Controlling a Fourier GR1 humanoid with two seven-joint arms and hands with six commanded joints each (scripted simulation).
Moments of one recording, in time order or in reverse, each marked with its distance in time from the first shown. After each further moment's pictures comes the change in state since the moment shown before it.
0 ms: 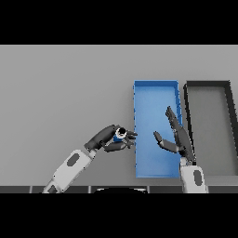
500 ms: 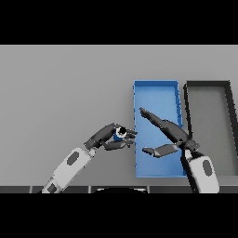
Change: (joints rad) left arm -0.023 0.005 0.008 0.006 -0.003 -0.006 -0.001; right arm -0.220 -0.196 0.108 -0.215 -0.342 0.296 0.338
